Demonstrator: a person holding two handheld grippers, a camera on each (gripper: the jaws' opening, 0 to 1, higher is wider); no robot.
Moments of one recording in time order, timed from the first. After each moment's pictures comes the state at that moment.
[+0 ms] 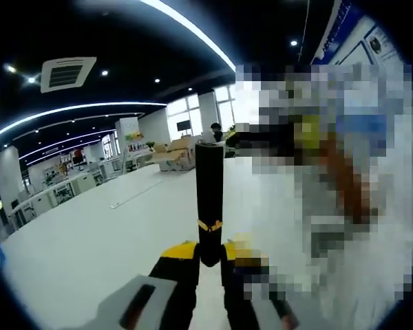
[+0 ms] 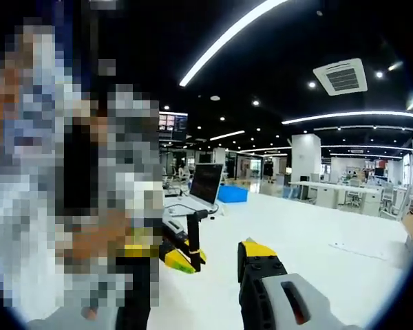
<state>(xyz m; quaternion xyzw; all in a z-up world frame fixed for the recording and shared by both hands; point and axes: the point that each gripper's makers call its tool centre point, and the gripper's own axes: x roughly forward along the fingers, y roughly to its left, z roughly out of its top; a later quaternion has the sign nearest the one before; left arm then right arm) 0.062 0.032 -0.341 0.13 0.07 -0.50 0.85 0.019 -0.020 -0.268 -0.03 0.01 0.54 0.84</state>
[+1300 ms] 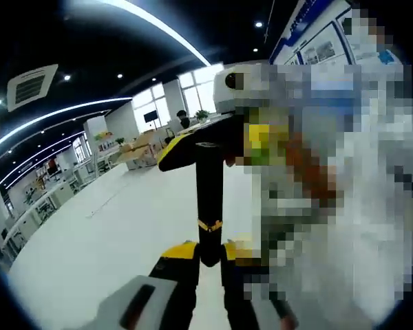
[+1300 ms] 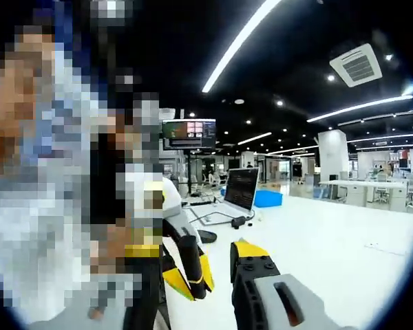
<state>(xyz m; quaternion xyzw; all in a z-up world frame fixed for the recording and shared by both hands) -0.011 0.012 -0.339 0.21 0.10 -0.57 0.79 -0.022 0.018 -0.263 0.01 0.01 0.62 0.78</state>
